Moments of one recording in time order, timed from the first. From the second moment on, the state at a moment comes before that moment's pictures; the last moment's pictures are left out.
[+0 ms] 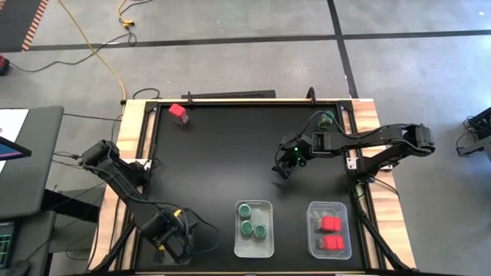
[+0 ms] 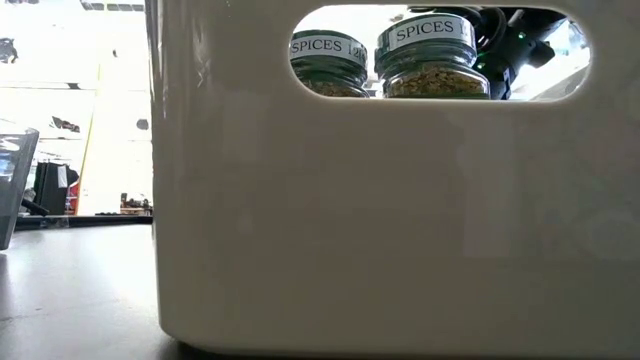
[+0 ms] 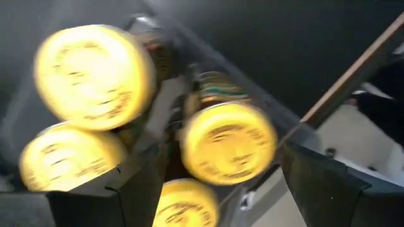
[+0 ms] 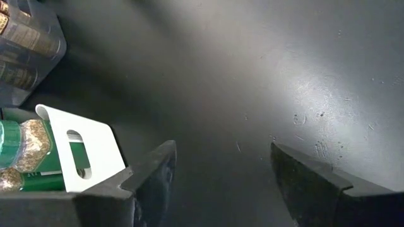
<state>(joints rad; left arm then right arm) -0.80 1.67 1.44 -1.17 0.02 -1.45 -0.12 1.35 0.76 -0.25 -0.11 0.60</state>
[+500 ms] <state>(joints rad) -0.79 1.67 1.58 -1.45 0.02 -1.02 -0.12 1.35 0.76 -0.25 -0.11 0.63</state>
